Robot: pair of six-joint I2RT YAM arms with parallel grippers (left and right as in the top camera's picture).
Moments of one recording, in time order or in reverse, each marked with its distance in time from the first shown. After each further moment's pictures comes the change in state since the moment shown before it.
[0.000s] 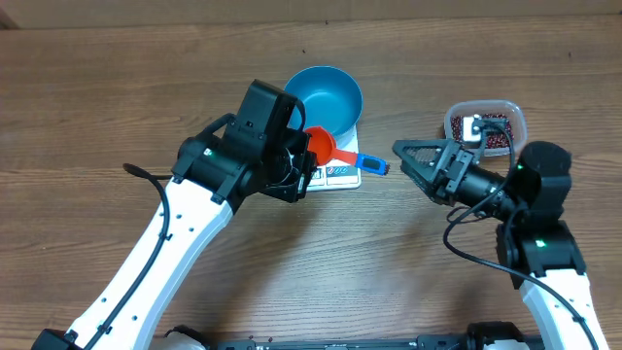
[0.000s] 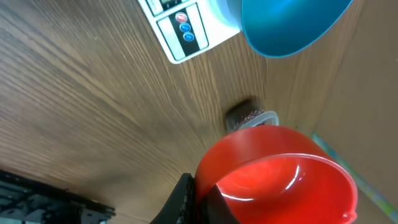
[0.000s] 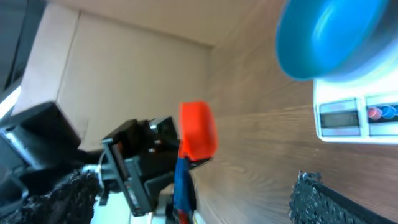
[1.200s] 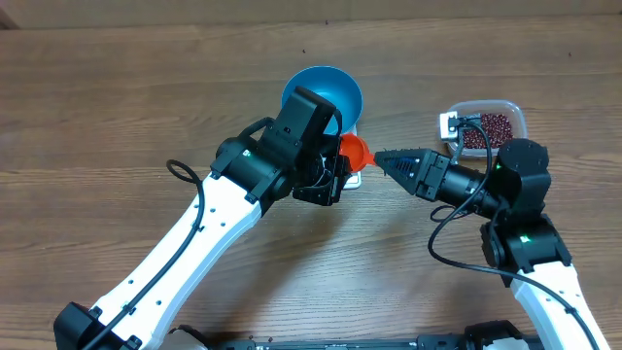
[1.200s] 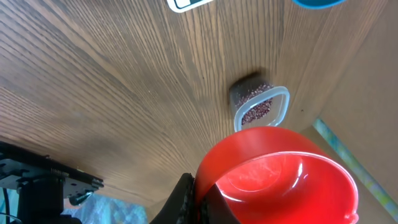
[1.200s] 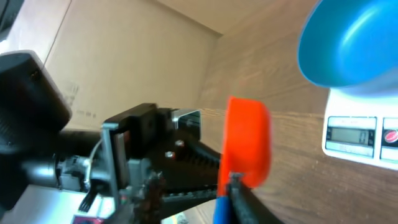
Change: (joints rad) left arm -0.114 0.070 0.000 0.103 0.044 -0.174; right arm 0.104 0.034 0.000 0.063 0.039 -0.129
